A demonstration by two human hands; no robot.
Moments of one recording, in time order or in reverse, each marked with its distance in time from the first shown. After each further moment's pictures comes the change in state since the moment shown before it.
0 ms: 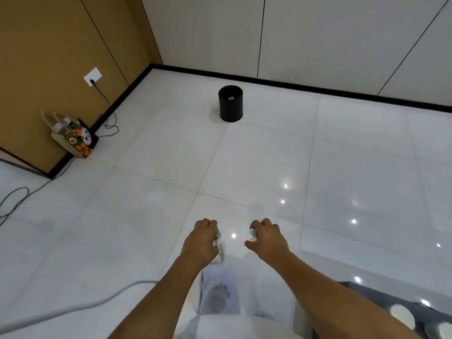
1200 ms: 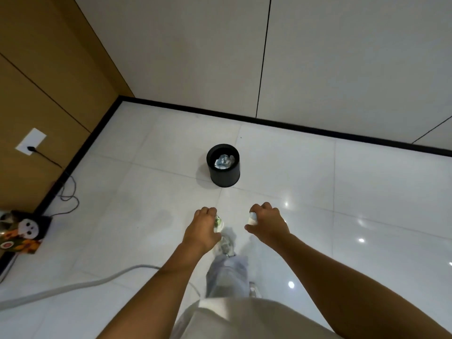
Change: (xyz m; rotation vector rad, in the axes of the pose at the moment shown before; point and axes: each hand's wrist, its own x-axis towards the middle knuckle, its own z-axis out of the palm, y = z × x) left_hand 0.766 0.005 -0.303 -0.052 -0.076 -0.051; right_hand 0.719 -0.079 -0.385 0.013 0.019 0.018
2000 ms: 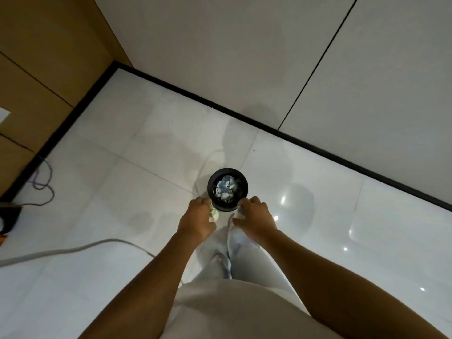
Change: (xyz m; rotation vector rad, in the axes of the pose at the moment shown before) left_hand 0.360 -0.037 -0.120 -0.158 -0.061 -0.186; right_hand 0.381 -0.084 -0.106 -0.021 -0.231 -0.023
